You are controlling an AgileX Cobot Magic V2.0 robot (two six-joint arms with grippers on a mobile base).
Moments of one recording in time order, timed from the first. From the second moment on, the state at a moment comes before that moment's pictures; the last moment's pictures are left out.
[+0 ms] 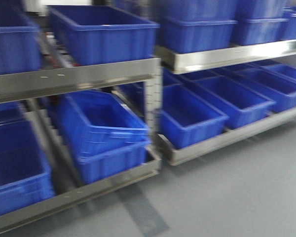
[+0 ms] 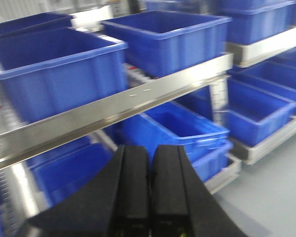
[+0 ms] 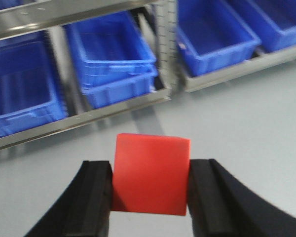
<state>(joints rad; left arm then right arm) -0.09 -0.01 0.01 -0.02 0.08 0.17 0.23 0.66 -0.60 0.06 0.43 0.09</state>
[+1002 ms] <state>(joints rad) -0.09 -0.01 0.01 -0.02 0.08 0.17 0.23 0.66 -0.60 0.06 0.43 0.09</state>
